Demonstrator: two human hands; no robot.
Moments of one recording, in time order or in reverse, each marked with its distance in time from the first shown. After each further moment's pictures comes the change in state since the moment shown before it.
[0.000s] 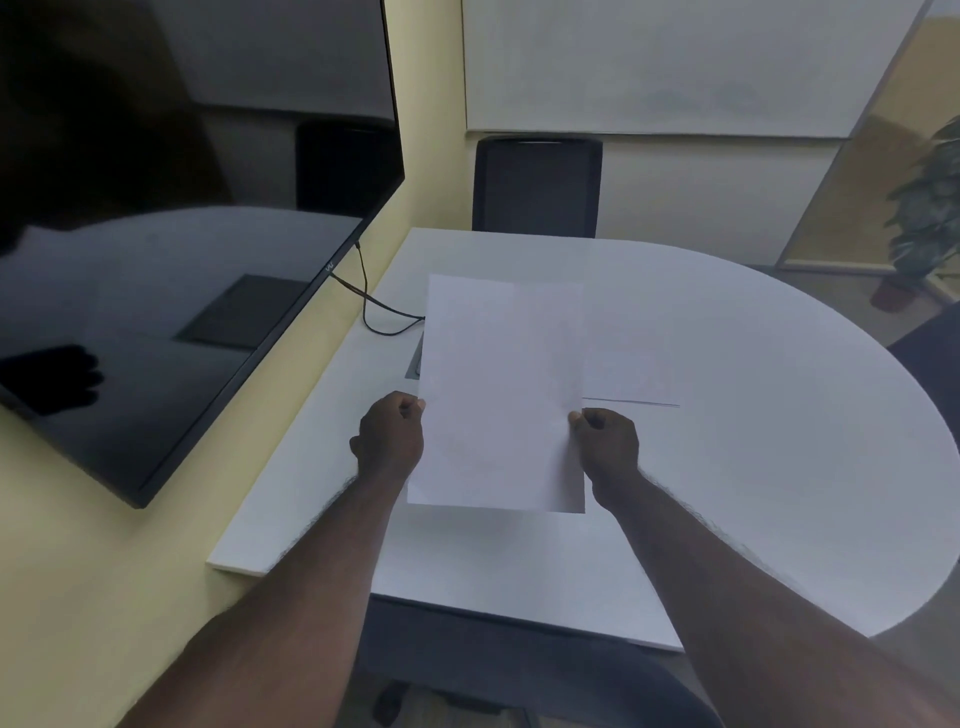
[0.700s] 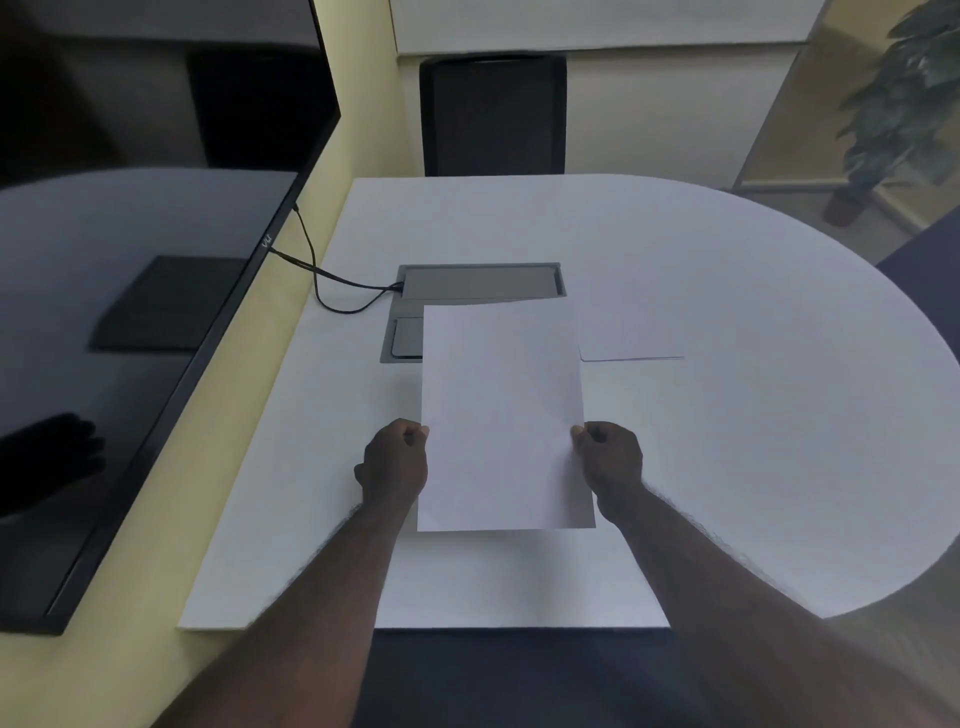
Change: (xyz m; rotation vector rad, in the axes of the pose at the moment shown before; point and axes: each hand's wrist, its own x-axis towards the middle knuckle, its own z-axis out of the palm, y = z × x) left_hand 0.064 -0.075 0.067 0.087 -0.212 -0.021; right_hand 0.040 0.067 0.064 -0.133 0.124 0.169
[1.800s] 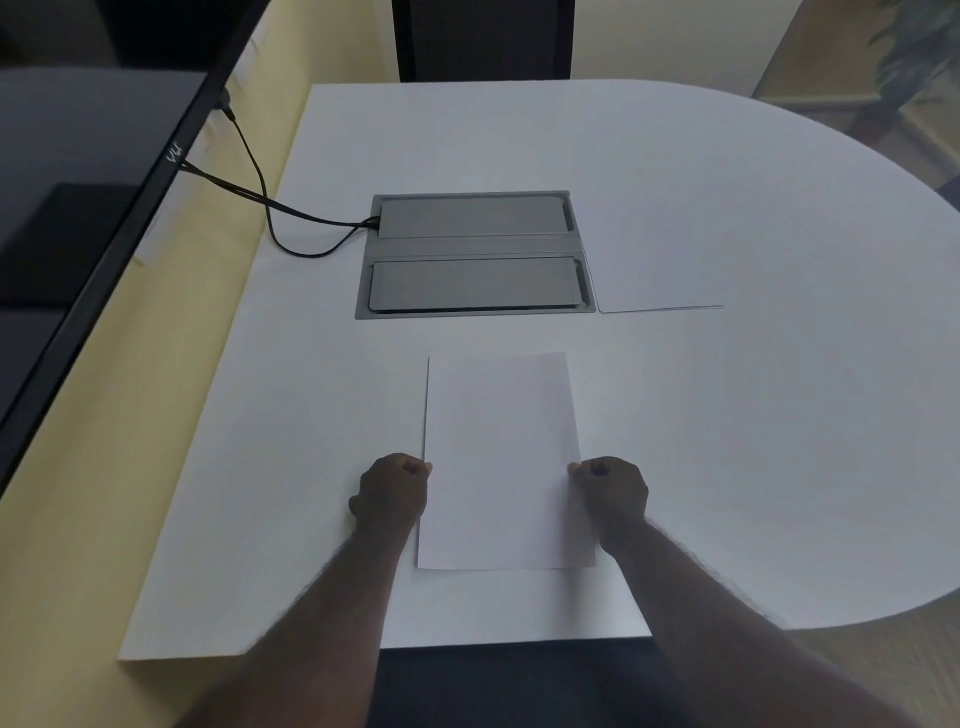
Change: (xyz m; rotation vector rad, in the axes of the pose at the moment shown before) left_hand 0.031 -0.076 0.074 0.225 -0.225 -0.185; right_hand 0.032 0.095 0.060 -0.086 0.044 0.290
